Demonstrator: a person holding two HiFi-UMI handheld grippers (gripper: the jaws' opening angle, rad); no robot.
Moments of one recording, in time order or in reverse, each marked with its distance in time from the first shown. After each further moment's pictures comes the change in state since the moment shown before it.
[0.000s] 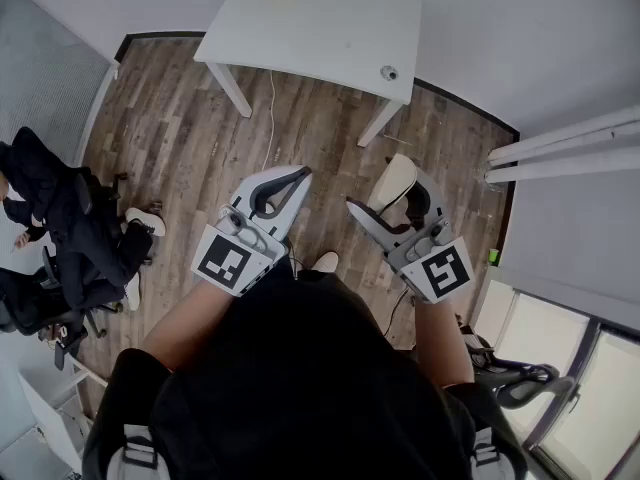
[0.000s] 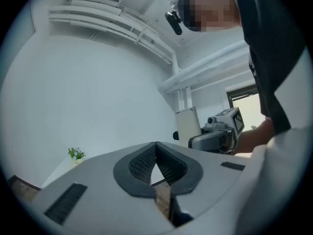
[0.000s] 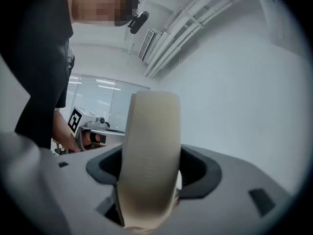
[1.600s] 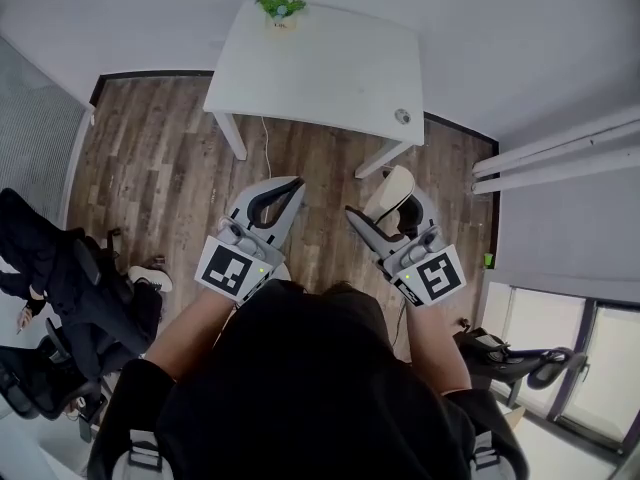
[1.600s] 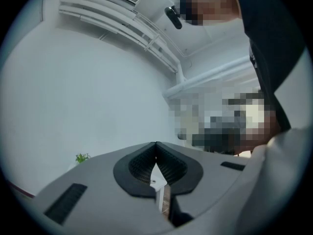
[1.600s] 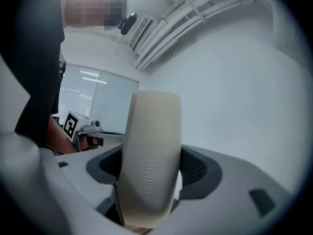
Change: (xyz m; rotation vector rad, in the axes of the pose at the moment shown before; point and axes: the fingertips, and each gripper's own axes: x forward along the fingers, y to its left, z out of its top) left arm -0.056 0.211 0.006 -0.025 -0.049 -0.078; right arm 0.198 0.020 0.014 0.018 0.062 -0.173
